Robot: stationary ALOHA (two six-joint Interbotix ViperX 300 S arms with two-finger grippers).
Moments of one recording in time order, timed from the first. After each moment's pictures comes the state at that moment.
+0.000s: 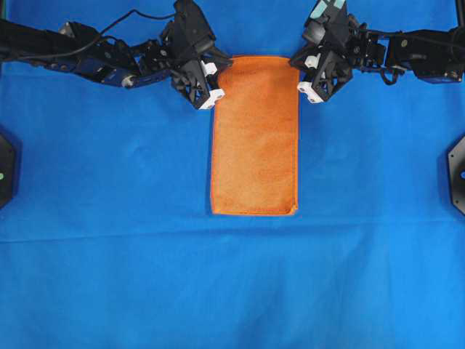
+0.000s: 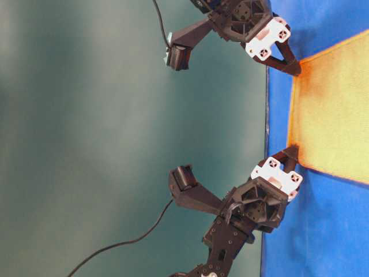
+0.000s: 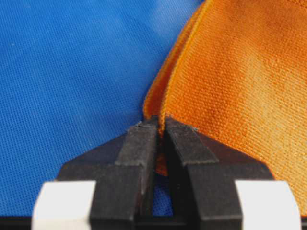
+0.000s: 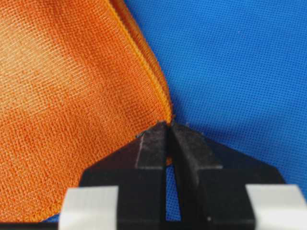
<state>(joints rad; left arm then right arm) 0.43 0.39 0.58 -0.03 -0.39 0.03 -0.61 0.17 0.80 -0.46 -0.25 0.41</state>
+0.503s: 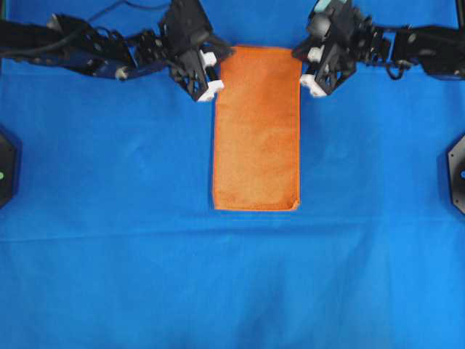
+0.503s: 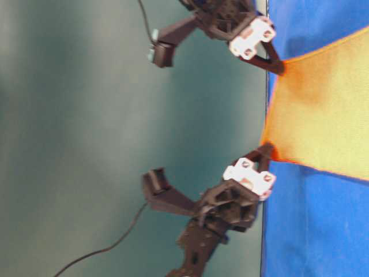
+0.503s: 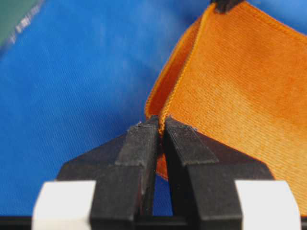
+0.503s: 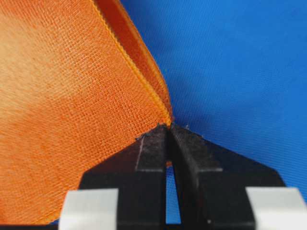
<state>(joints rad) 0.43 0.28 0.58 -0.03 -0.35 0.08 -0.61 0.07 0.81 -0.46 -0.19 0.41</state>
